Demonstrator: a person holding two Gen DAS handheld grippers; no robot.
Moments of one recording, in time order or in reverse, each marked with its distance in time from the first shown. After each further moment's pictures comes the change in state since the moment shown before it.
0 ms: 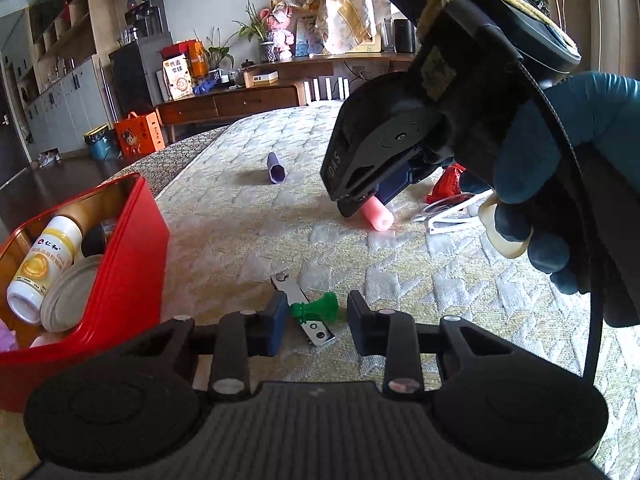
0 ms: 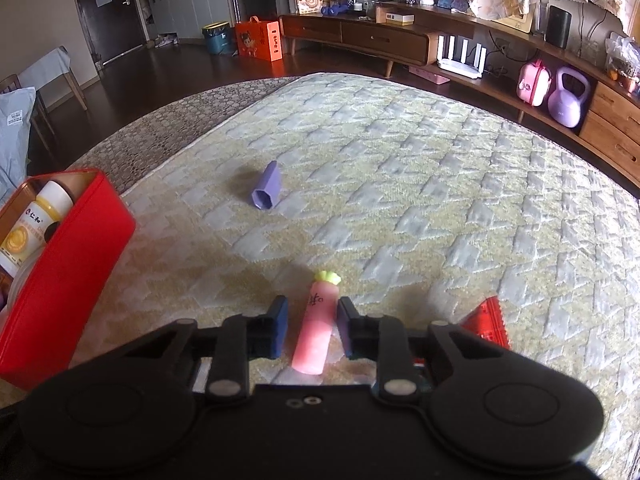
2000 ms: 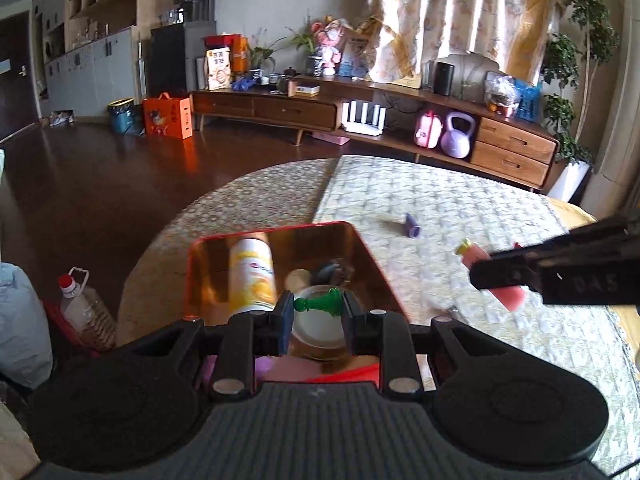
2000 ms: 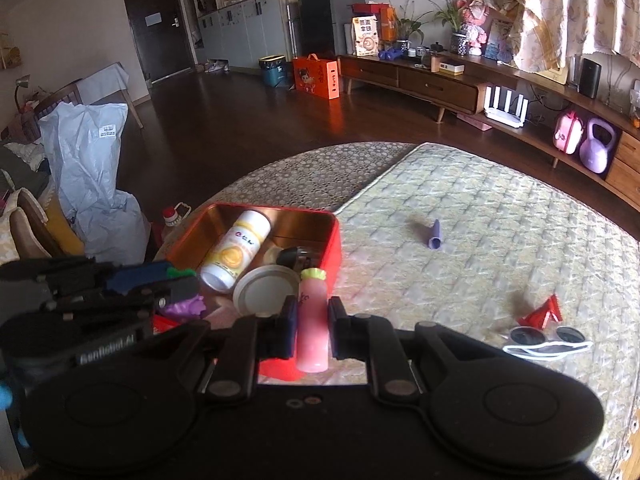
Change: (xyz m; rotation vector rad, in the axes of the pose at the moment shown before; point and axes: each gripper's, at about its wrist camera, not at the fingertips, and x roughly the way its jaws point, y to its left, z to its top) left arm -0.110 0.219 0.028 -0.174 -0.015 -0.051; right arm -0.138 0.162 -0.005 -0.063 -0.097 0.102
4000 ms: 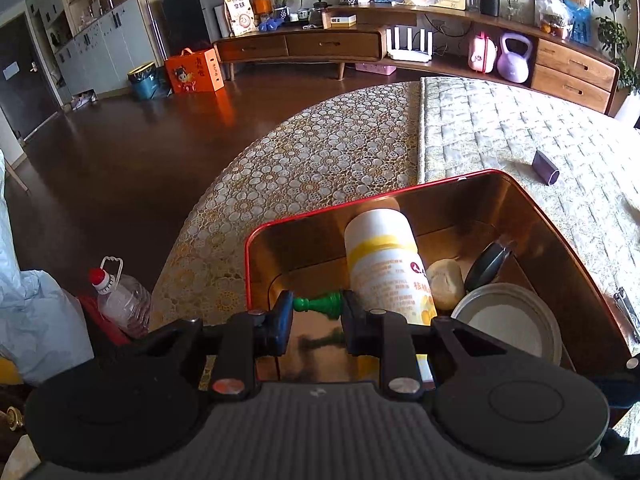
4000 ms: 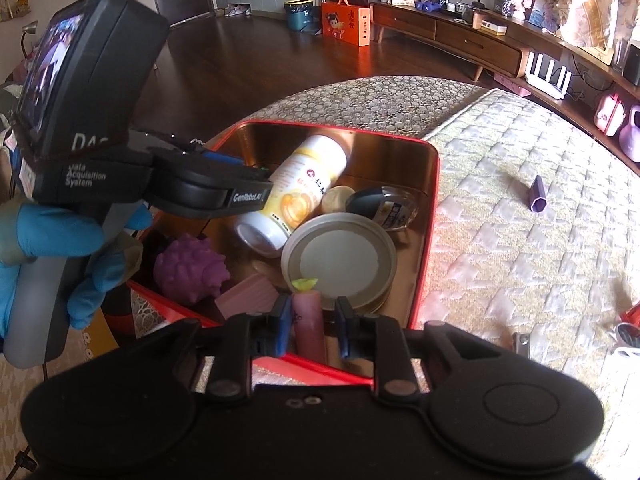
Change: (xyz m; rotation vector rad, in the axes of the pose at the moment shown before) left arm 0.136 0.048 0.019 0.103 0.208 0.149; right arm 0.109 0.051 -0.018 -0.061 0.159 0.024
